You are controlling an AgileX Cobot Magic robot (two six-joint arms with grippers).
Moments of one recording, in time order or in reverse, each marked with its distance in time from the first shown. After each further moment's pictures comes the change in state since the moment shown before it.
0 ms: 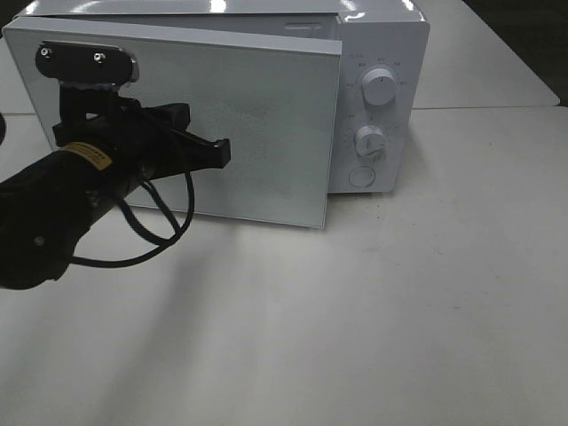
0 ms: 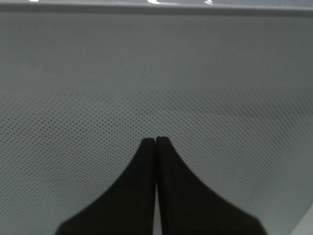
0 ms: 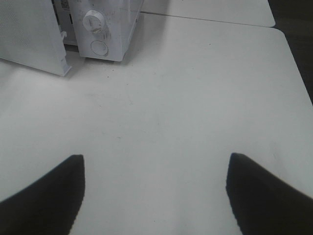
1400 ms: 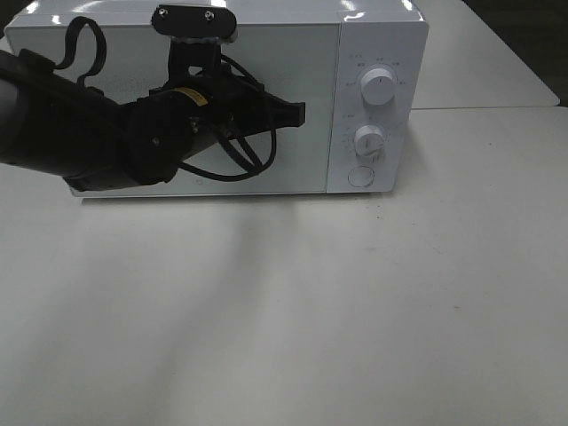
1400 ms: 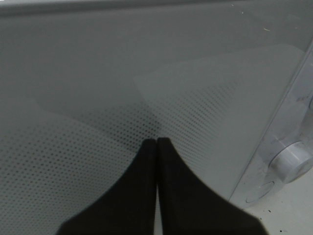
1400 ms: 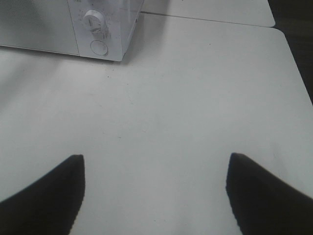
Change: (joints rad) left arm 0.020 0.194 -0.413 -0.039 0.327 0.098; right arm 0.000 0.000 0.000 0.000 0.000 0.000
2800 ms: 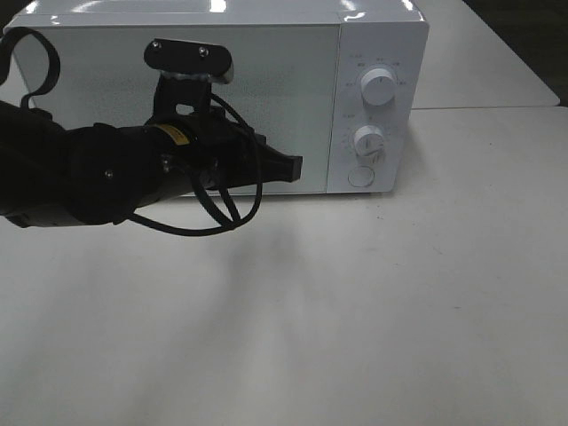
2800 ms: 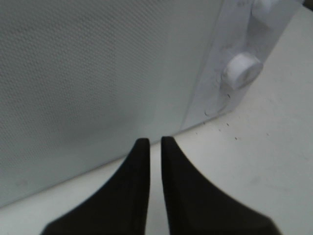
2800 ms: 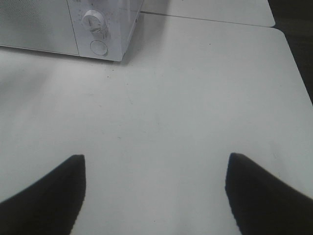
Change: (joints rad) left arm -0.084 -0.164 0.196 -0.020 0.162 0.000; right arm 0.000 0.000 0.000 0.000 0.000 0.000
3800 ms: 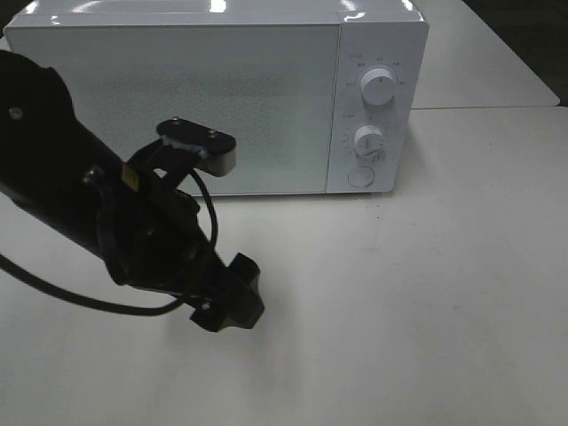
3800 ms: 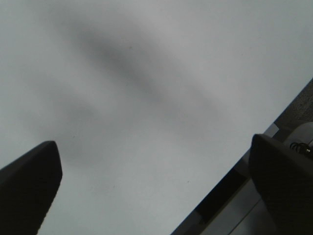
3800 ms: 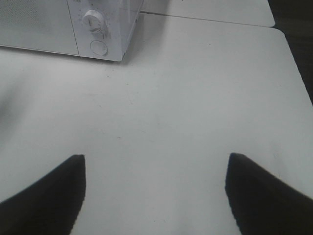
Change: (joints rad) left arm 0.031 -0.196 0.000 0.223 0.938 -0.076; right arm 0.000 0.000 0.000 0.000 0.000 0.000
